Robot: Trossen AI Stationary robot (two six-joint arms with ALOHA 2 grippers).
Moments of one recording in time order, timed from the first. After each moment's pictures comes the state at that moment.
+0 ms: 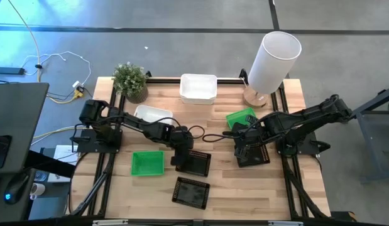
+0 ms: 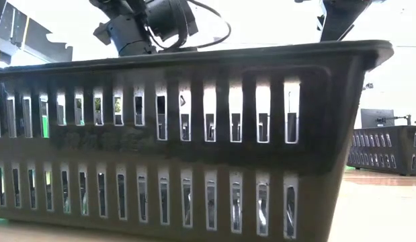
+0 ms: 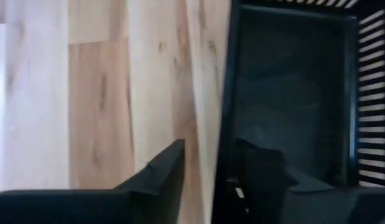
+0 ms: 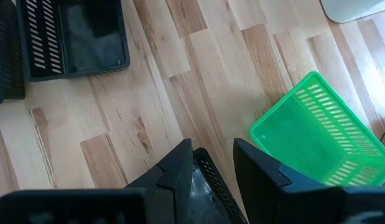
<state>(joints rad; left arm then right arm) 0.01 1.78 1.01 -0.30 0.00 -0.03 0.29 1.34 1.20 -1.08 0.28 0.58</state>
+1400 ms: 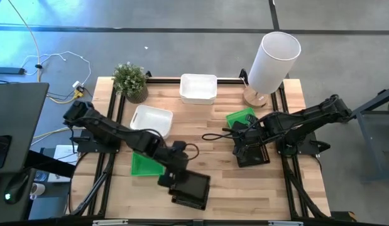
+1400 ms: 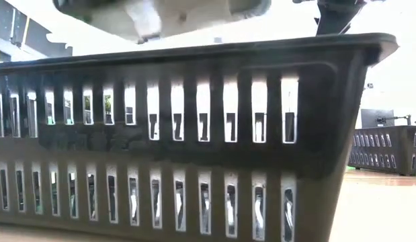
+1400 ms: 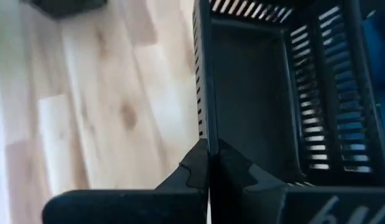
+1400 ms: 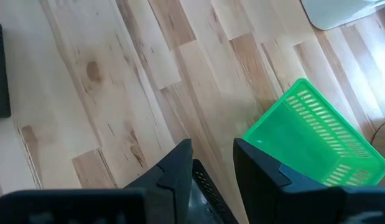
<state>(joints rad) -0.27 1.61 1.27 -0.58 0.02 -0.11 0.29 1.34 1.20 -1.06 0.33 0.61</state>
